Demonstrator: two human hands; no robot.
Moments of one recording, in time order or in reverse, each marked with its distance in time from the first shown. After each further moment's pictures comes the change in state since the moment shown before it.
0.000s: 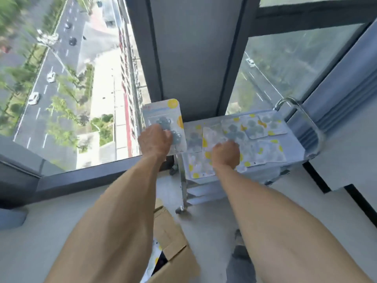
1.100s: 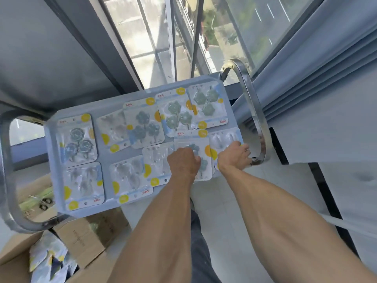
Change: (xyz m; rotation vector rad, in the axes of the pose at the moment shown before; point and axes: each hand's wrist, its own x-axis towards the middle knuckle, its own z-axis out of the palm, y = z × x) left_hand -0.011 0.411 0.414 0.203 -0.678 0.039; right_hand 0.452 0.279 -0.020 -0.647 -0.198 0.238
